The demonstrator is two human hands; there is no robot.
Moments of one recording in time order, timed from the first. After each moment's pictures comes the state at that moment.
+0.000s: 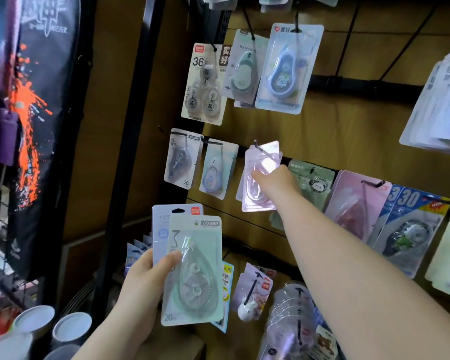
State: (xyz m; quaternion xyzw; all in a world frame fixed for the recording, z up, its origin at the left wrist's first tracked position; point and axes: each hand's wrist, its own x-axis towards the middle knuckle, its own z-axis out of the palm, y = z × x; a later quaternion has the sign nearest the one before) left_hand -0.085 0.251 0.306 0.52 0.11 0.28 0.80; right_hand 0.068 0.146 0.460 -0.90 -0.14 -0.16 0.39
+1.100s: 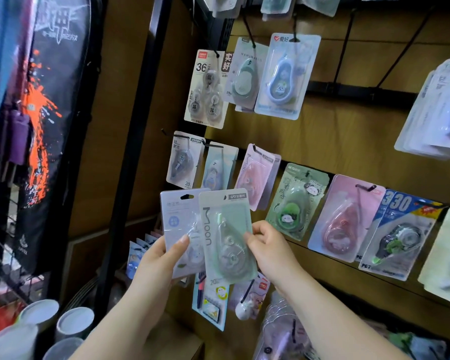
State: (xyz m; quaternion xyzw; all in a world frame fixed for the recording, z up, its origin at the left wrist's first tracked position) left_hand -0.082 0.240 0.322 0.53 0.06 0.30 0.79; right_hand 0.001 0.107 0.380 -0.82 -0.30 0.00 0.49
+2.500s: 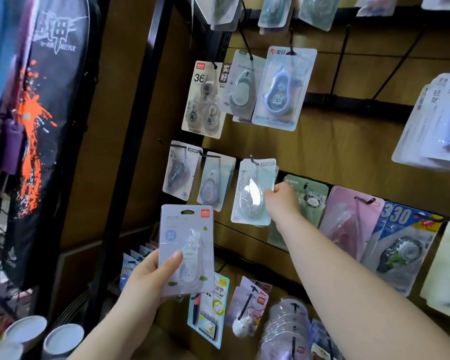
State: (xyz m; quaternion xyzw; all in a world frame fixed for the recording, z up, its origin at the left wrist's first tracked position) left_hand -0.075 0.252 0.316 0.54 0.06 0.28 0.79; right_hand 0.073 0.135 0.455 -0.86 -0.16 -0.18 0.45
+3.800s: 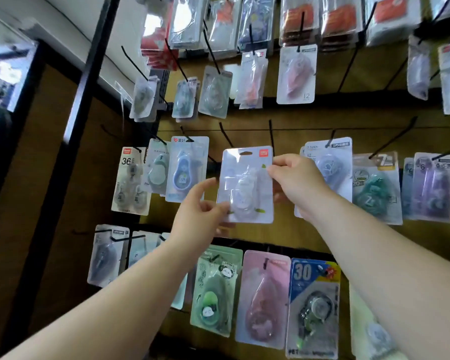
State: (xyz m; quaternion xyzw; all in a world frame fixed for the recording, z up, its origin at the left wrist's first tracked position) left_hand -0.025 0.112 0.541 0.65 -0.13 0.39 0.64; right_hand 0.010 -0.021 0.609 -0.73 -0.32 -0.27 0.54
